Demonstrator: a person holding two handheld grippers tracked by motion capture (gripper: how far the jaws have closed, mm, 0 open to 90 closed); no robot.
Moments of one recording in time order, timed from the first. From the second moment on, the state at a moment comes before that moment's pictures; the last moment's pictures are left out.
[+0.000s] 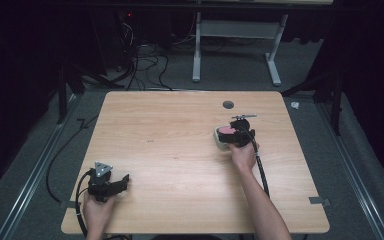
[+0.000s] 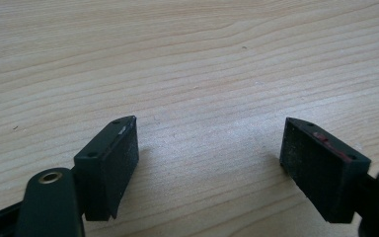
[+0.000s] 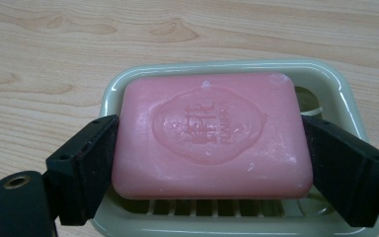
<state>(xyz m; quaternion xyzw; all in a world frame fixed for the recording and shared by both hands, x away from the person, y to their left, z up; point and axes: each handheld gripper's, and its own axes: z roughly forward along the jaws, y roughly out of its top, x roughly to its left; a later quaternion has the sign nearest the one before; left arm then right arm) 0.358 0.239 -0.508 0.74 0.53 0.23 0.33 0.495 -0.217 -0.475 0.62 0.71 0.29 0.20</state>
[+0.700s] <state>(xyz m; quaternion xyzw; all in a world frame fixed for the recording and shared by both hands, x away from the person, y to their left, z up) 0.358 0.239 -0.508 0.74 0.53 0.23 0.33 0.482 -0.229 -0.451 0.58 0.72 0.32 0.22</state>
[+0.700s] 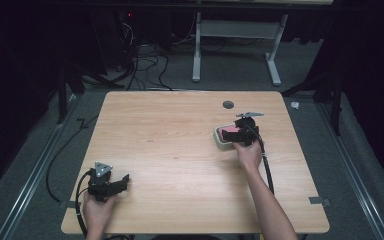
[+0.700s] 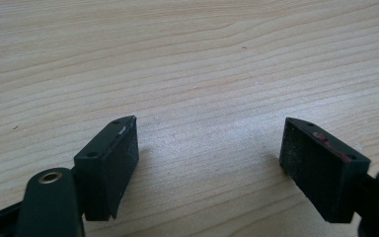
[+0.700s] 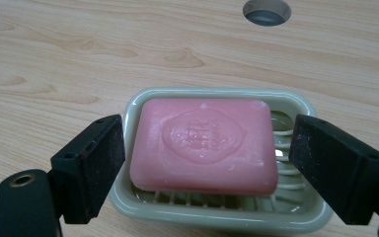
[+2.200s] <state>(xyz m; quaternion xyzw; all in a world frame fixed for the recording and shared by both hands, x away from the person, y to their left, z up) 0.358 0.239 -0.508 0.74 0.53 0.23 0.33 0.434 -0.271 -0.416 0.55 0.72 0.36 0.25</state>
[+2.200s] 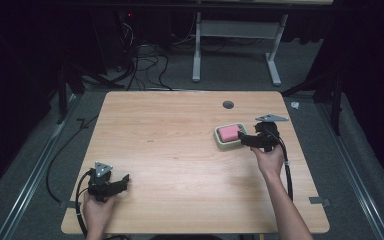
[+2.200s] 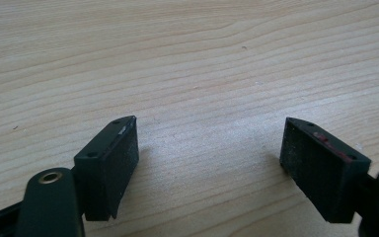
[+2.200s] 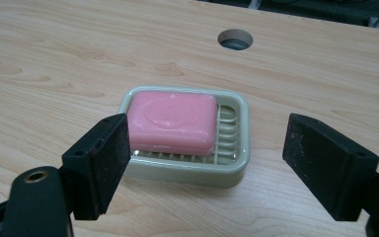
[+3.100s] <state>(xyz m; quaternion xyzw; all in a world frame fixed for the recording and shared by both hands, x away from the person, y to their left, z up) 0.358 0.239 -0.508 0.74 0.53 0.23 0.33 0.386 -0.303 -0.414 0.55 0.69 0.39 0.26</state>
